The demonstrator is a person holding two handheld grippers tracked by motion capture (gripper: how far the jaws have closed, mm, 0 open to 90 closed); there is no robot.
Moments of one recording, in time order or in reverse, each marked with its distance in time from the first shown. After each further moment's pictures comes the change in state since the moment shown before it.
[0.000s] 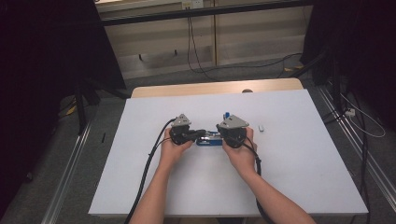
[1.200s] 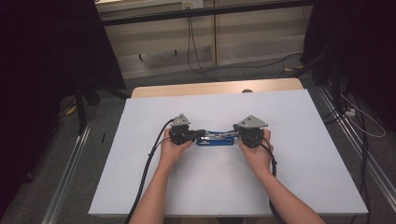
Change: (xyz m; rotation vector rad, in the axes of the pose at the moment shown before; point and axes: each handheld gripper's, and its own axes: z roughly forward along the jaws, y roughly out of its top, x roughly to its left) left arm 0.001 -0.001 0.000 -0.008 -0.013 -0.025; right arm -0.040 -0.034 -0.012 0.030 -0.055 0.080
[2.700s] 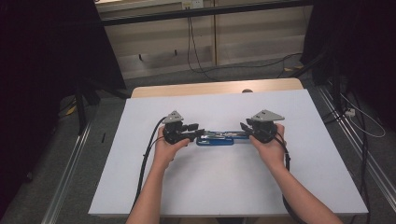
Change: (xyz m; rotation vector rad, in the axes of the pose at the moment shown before) left arm -0.008 0.014 -0.029 -0.056 0.018 -0.051; right arm -0.038 0.004 -0.016 -0.009 0.039 0.055
